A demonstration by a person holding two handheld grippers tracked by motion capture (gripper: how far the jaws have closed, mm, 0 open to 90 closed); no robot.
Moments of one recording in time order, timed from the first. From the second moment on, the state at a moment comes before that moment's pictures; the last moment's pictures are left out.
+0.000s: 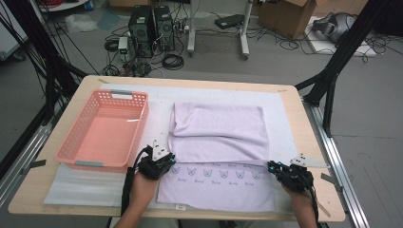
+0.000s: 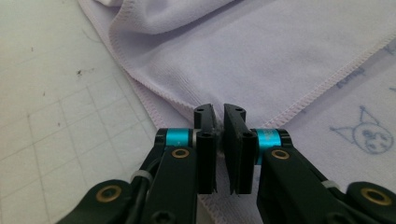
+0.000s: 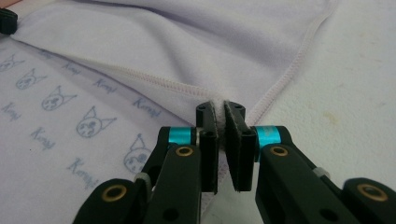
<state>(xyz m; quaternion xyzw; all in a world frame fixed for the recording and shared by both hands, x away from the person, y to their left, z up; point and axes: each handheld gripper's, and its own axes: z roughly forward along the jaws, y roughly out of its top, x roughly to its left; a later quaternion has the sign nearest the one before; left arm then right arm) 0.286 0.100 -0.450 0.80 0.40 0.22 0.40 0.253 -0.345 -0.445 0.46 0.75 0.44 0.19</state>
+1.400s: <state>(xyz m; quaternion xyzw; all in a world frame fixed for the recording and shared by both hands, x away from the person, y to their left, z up) 0.187 0.142 -0.436 0.76 0.39 0.17 0.49 0.178 -0.340 -0.434 0.41 0.78 0.43 0.19</state>
